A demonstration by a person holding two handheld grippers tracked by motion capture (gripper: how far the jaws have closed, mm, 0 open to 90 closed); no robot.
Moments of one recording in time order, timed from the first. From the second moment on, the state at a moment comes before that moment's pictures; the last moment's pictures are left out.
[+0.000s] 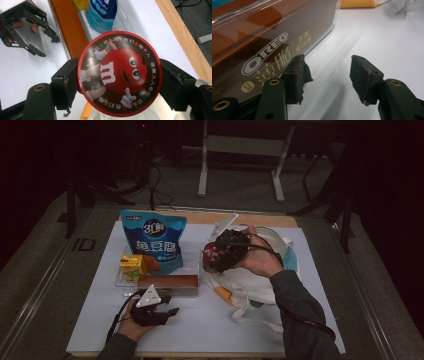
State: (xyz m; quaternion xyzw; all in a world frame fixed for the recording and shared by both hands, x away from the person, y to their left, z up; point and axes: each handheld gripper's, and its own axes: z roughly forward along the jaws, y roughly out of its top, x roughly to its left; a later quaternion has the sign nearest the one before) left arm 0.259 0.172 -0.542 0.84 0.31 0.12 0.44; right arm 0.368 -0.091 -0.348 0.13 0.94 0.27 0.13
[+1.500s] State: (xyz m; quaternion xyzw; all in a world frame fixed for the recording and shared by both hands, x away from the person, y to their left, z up) left arm 0.258 0.173 -0.542 0.83 0.31 0.12 0.44; right arm 0.377 -0.053 -0.354 0.12 0.95 0.28 0.12
